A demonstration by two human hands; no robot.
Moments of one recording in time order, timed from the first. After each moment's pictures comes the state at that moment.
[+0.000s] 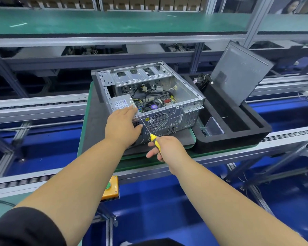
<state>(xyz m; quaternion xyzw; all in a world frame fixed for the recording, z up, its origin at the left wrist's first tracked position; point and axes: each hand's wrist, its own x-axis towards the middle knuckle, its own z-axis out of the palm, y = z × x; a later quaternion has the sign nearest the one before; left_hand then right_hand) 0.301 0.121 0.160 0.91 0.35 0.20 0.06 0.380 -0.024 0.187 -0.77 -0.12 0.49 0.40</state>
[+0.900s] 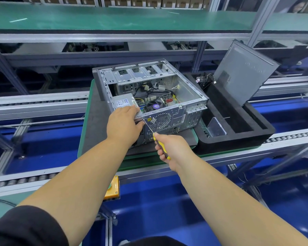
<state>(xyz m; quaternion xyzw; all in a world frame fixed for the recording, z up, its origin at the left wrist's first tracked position) 0.304 0.122 0.160 0.90 0.35 0.24 0.06 0.381 -0.028 0.187 -0.72 -0.04 0.47 0.52</state>
